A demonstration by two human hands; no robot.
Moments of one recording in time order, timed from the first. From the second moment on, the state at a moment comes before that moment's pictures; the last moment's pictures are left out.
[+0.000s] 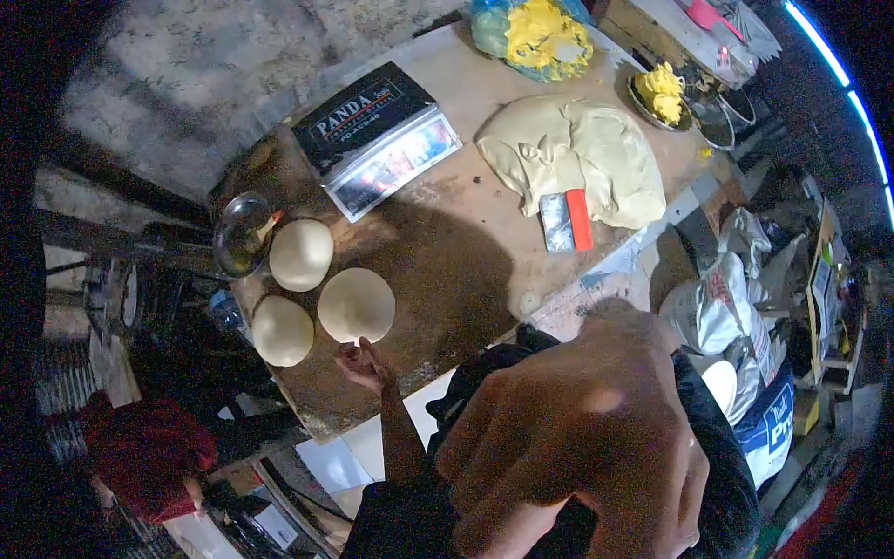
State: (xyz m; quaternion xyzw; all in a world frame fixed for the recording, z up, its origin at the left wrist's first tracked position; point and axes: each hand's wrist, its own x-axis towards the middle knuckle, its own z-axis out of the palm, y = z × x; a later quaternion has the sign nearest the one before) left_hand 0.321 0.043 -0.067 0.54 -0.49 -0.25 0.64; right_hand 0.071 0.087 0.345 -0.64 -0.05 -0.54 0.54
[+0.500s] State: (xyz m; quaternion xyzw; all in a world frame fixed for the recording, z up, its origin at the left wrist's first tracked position) left_hand 0.041 -0.237 0.092 0.50 -0.80 -0.19 0.28; right_hand -0.184 0.124 0.163 -0.40 0.74 -0.45 0.31
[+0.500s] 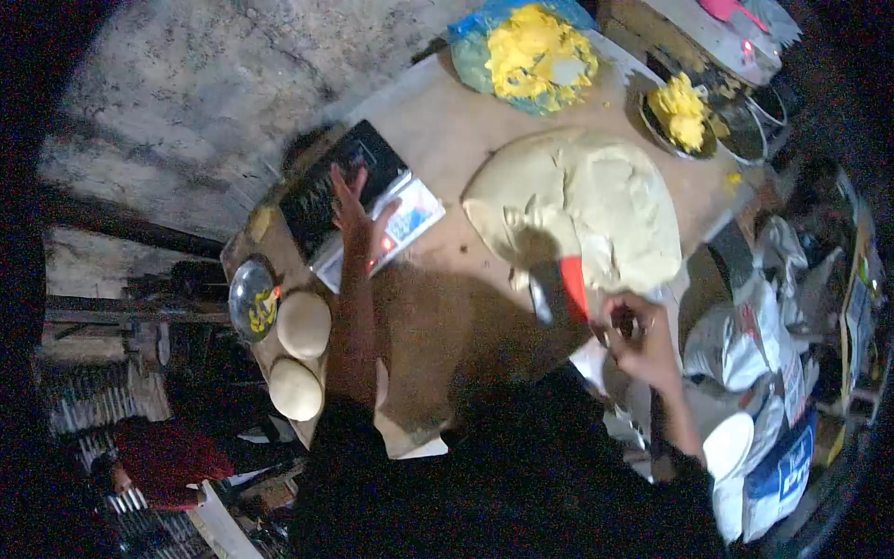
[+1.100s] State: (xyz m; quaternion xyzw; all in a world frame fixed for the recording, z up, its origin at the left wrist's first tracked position) left_hand -0.079 -0.368 0.056 0.45 -0.82 -0.07 0.35; right_hand -0.297 0.122 0.042 -0.42 0.73 -0.28 0.46
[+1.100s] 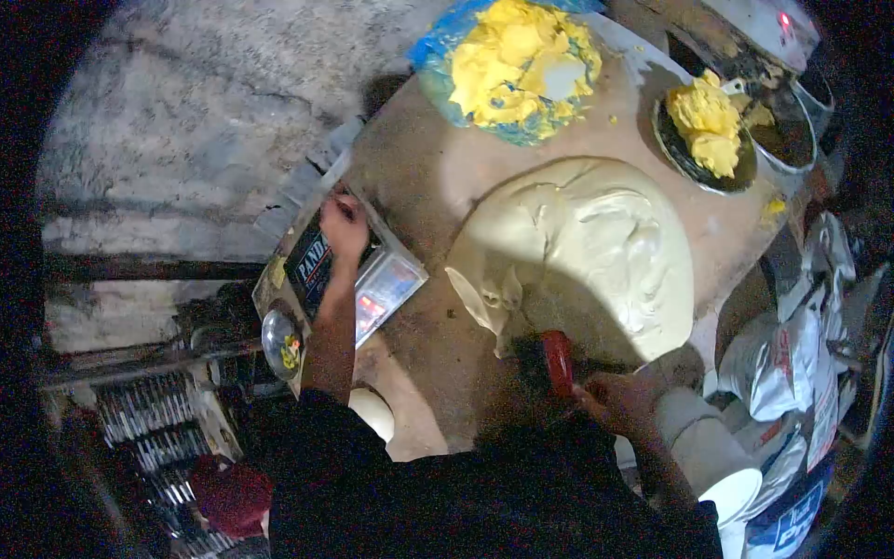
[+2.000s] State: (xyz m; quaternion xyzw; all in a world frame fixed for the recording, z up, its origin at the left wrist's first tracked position) left_hand 0.076 -0.029 -0.049 0.24 -0.86 -0.43 0.11; right_hand -0.161 -0.001 0.041 -0.64 0.74 -0.15 0.09
